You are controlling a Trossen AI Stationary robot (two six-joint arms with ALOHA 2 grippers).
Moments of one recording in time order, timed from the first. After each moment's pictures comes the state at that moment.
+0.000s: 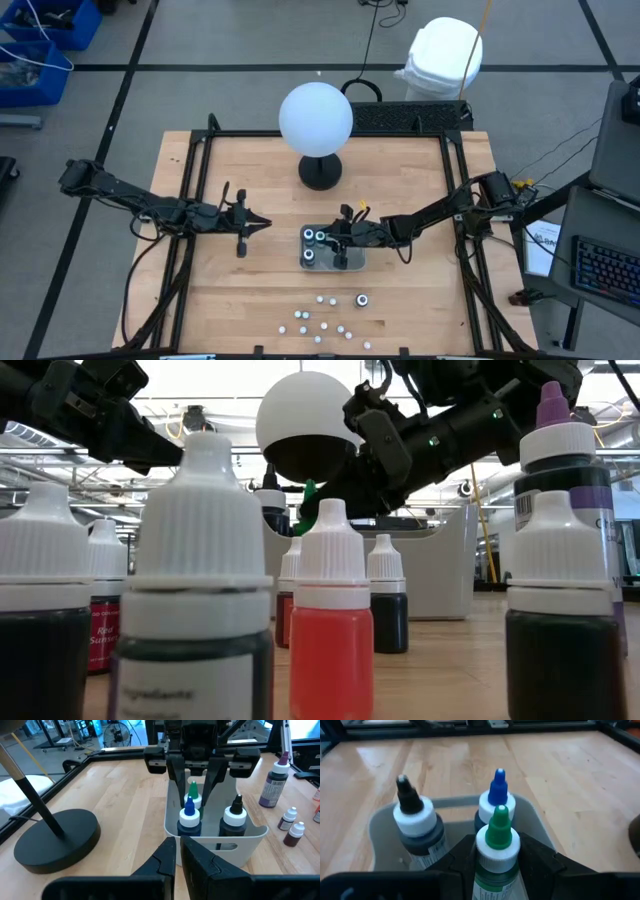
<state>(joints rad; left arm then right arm) -0.28 0.81 0.28 0.23 -0.34 -0.05 0.20 1.81 0.81 0.56 0.29 0.15</state>
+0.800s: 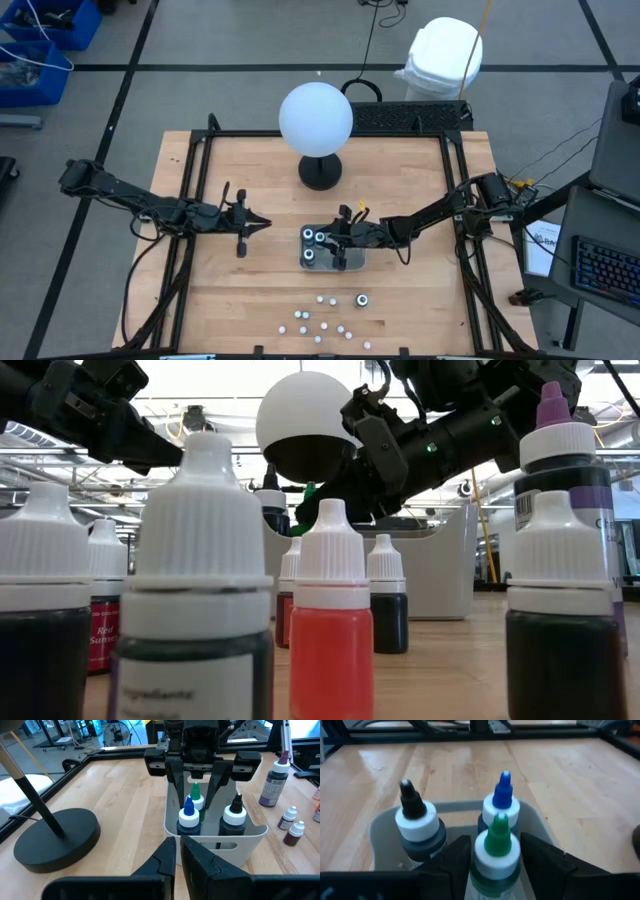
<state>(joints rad) -0.28 0.81 0.28 0.23 -0.34 -0.05 0.20 1.83 0.81 0.62 0.29 0.13</state>
